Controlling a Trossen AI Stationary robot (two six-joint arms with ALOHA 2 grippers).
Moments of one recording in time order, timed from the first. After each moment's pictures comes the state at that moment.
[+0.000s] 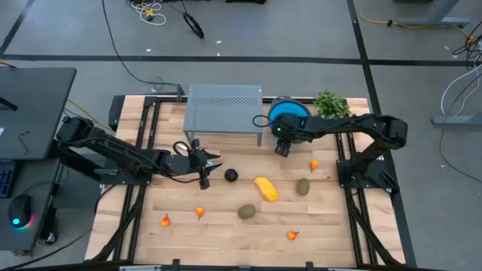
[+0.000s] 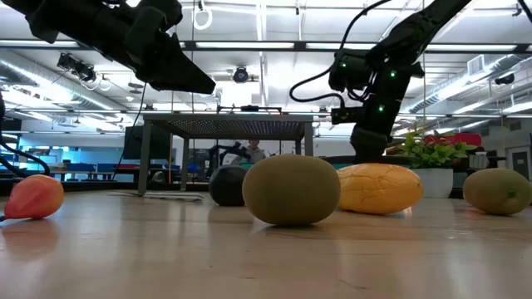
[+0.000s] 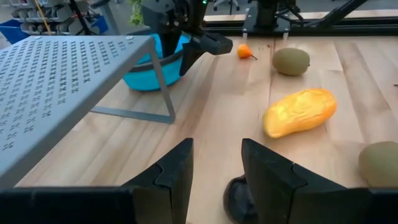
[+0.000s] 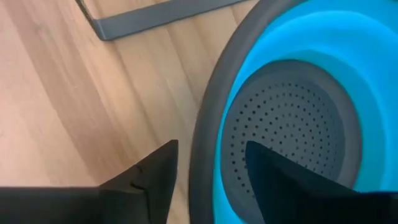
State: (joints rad) left arm -0.25 1.20 0.51 0.30 -0.56 -0.12; right arm -0.35 1.58 0.88 -0.48 0.25 -0.03
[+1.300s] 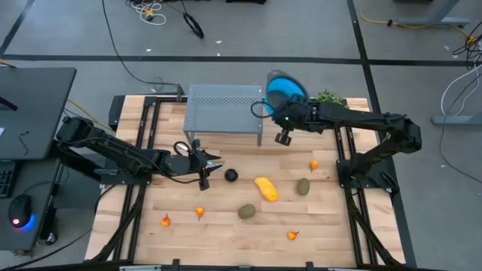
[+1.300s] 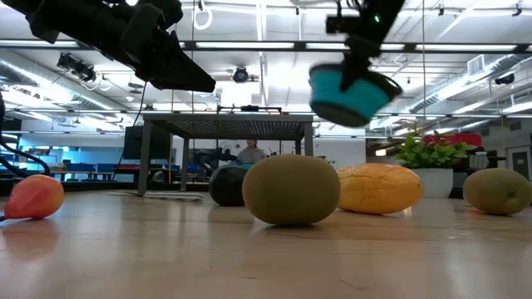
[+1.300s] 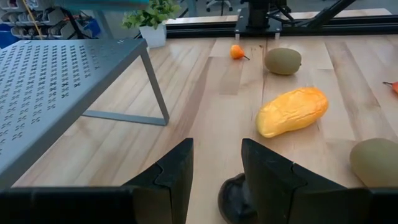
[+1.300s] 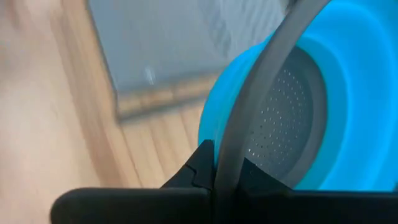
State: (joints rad) left arm -0.25 1.20 0.51 0.30 -0.53 -0.10; right arm -0.20 1.43 1.34 -0.89 0.43 -0.09
